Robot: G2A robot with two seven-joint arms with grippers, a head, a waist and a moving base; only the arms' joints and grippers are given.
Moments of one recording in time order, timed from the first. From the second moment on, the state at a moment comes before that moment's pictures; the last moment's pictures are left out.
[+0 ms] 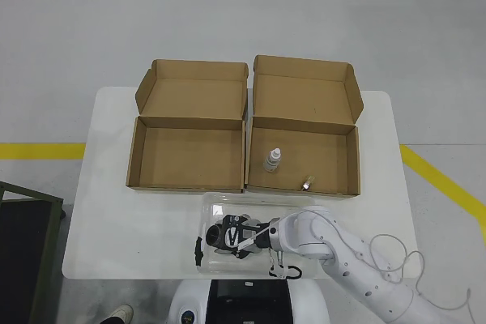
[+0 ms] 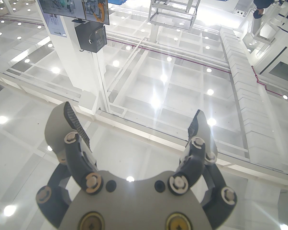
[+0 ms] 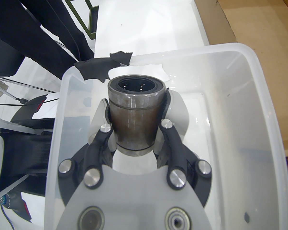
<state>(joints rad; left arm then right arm) -0.36 -0.33 -0.27 -1.17 3.07 0.39 0.07 -1.05 -1.16 0.74 -1.71 -1.05 -0.72 0.54</state>
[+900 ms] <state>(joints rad) -0.36 -0.33 -0.27 -1.17 3.07 0.39 0.07 -1.05 -1.16 0.74 -1.71 -1.05 -0.72 0.54</state>
